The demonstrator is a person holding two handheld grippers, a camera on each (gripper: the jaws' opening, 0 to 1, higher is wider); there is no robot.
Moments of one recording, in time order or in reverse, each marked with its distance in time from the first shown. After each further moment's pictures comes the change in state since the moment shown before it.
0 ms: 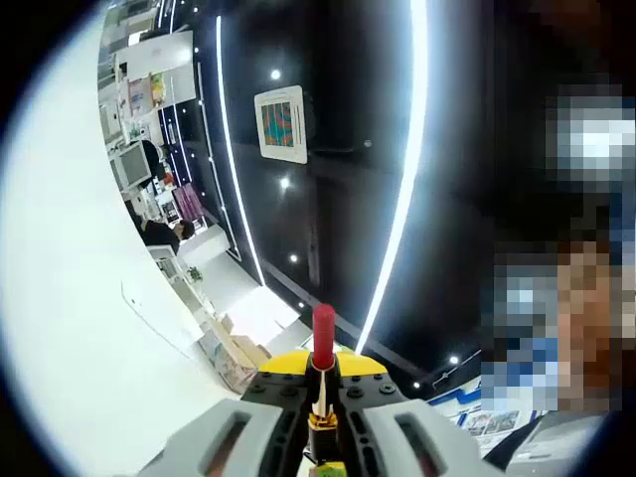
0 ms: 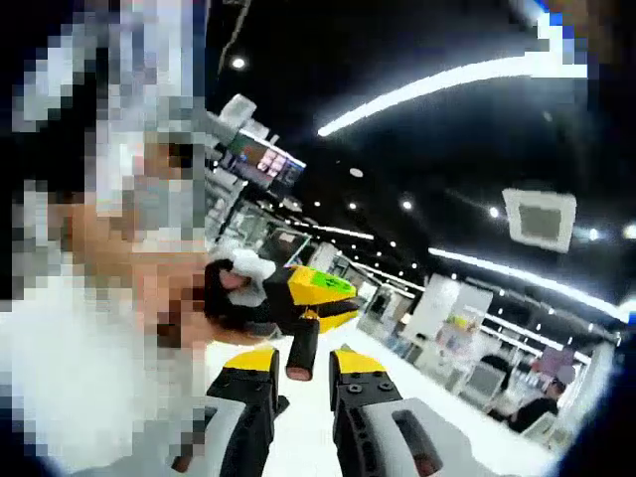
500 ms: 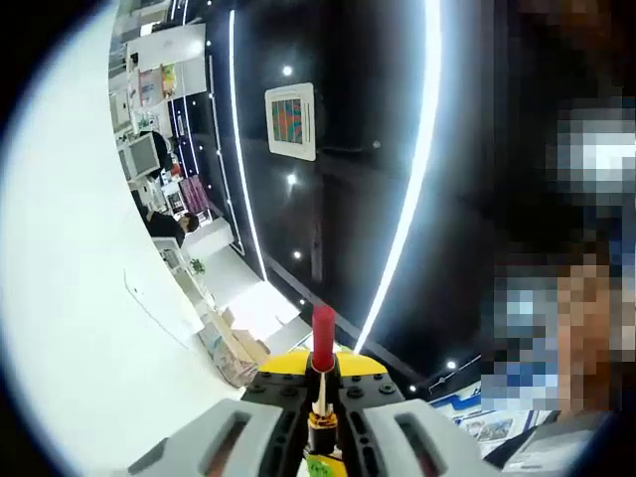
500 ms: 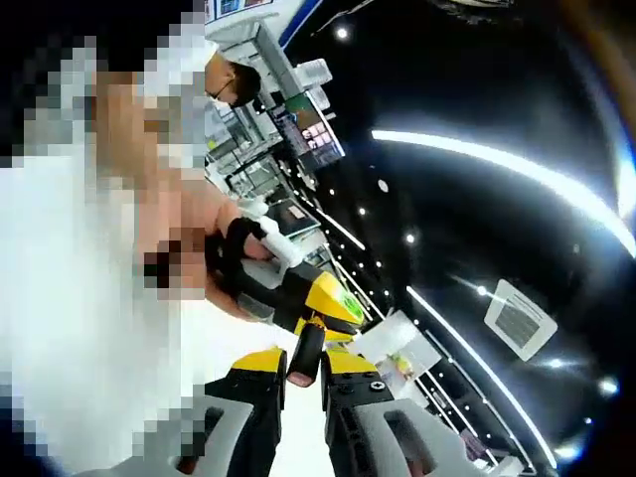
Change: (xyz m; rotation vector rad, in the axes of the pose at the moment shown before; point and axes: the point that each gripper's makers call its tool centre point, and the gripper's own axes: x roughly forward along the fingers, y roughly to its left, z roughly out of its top) left arm -0.002 0.000 -0.005 -0.052 0.009 0.016; right arm -0.002 -0.005 -0.001 -0.294 0.088 -0.060
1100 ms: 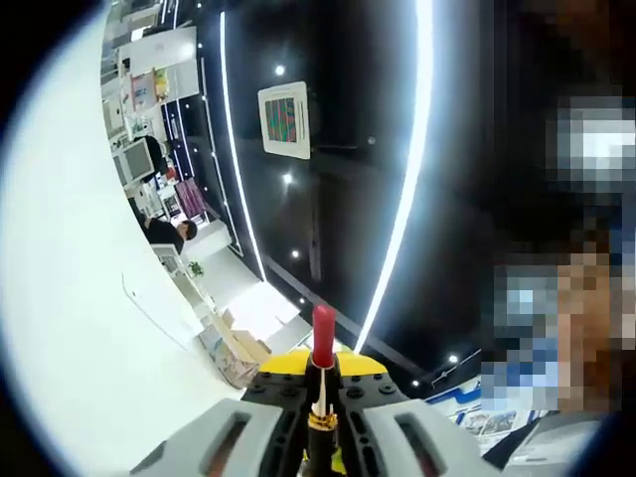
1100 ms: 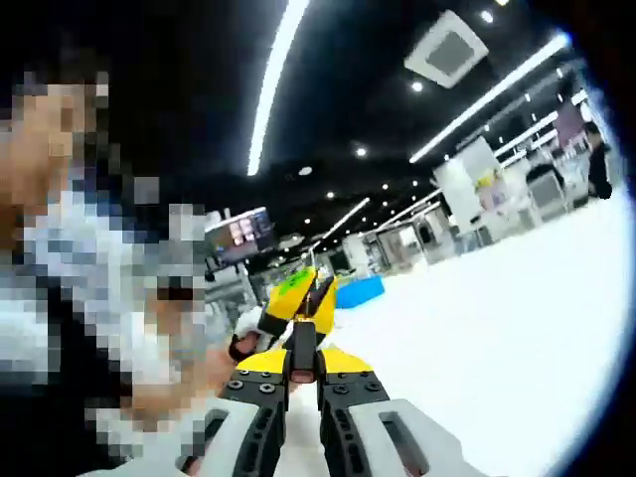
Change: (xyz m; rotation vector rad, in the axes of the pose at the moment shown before) left arm 0.003 -0.001 -0.002 0.039 0.010 -0.014; right arm 0.000 -0.005 -0.012 1.476 -0.254 0.259
